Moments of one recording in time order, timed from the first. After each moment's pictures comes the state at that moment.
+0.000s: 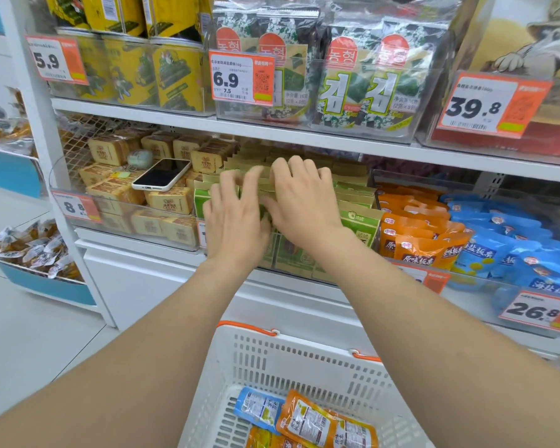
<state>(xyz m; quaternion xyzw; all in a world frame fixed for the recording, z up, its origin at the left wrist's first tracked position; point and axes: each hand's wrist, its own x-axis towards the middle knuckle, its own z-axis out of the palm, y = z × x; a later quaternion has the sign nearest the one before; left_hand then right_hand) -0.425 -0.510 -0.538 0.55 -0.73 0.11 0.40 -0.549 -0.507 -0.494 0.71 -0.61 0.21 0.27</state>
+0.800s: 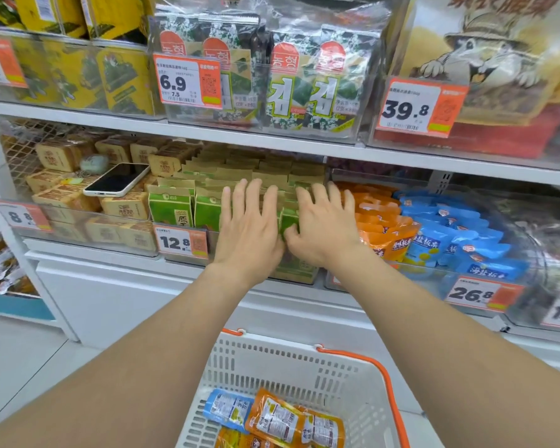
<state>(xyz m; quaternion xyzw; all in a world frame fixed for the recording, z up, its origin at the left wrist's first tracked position) -0.493 -0.491 -0.542 0.48 -0.82 0.15 0.26 -0.639 -0.462 -0.511 0.66 -0.73 0.10 0.16</state>
